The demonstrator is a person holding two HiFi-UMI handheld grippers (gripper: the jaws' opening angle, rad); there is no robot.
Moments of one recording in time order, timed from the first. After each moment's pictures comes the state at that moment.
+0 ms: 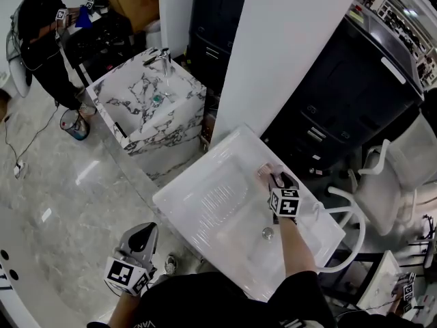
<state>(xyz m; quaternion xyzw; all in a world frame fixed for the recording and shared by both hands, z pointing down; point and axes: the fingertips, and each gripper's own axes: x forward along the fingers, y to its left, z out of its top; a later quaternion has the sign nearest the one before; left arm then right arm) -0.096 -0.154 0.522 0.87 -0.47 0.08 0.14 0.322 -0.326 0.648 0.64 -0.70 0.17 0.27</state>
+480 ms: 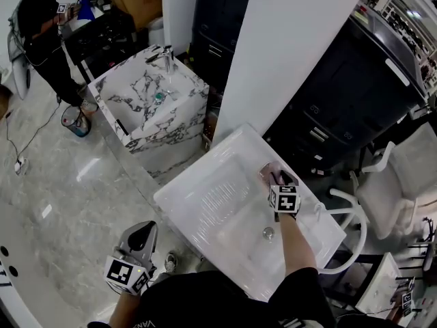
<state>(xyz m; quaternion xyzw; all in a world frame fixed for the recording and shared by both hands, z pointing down) -0.100 -0.155 0.523 0.86 -0.48 0.07 0.14 0.322 -0.336 0.663 0.62 -0.70 0.16 0.31</state>
